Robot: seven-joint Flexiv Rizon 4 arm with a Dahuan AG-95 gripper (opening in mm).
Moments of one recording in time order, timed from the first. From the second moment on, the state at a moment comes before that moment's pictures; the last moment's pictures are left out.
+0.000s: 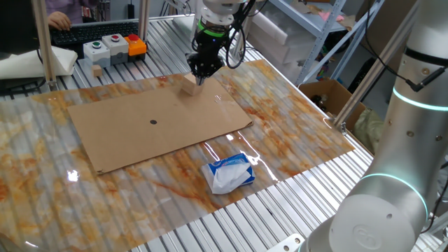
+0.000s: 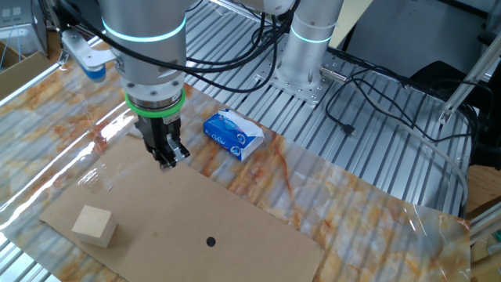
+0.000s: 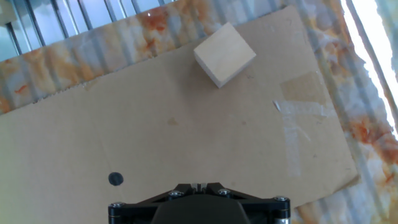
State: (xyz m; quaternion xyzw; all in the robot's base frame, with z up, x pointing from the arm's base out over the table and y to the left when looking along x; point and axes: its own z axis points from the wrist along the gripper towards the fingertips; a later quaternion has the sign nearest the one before) arm 0.631 -0.053 0.163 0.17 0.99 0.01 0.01
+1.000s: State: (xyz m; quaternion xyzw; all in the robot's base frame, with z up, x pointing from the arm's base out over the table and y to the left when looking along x) arm 0.628 -0.053 0.164 0.19 0.98 -0.01 0.02
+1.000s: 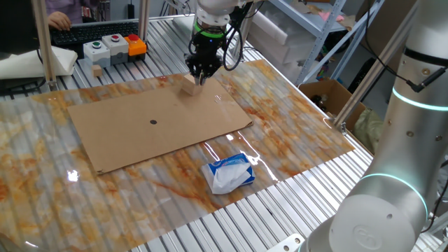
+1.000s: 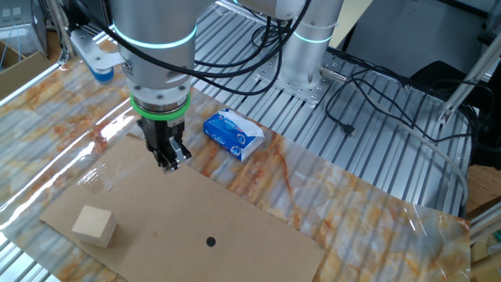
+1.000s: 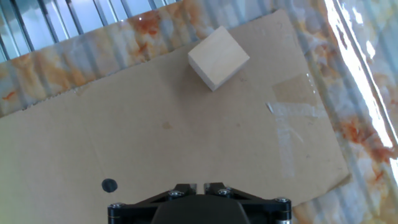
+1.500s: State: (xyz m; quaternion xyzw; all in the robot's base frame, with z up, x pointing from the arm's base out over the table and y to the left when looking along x) arm 0.634 -0.058 0.164 0.21 0.98 0.01 0.04
